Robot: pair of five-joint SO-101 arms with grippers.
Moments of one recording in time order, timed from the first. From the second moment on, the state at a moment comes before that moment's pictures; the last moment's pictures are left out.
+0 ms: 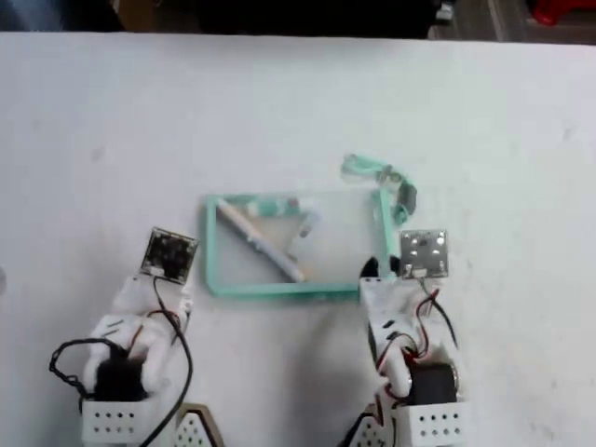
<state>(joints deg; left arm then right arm) -6.0 -104.4 97.1 64.0 -15.2 -7.8 -102.6 96.4 54.2 0.3</state>
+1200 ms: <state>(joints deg) -6.0 -104.4 97.1 73.2 -8.0 -3.9 -102.6 96.4 72.2 0.2</state>
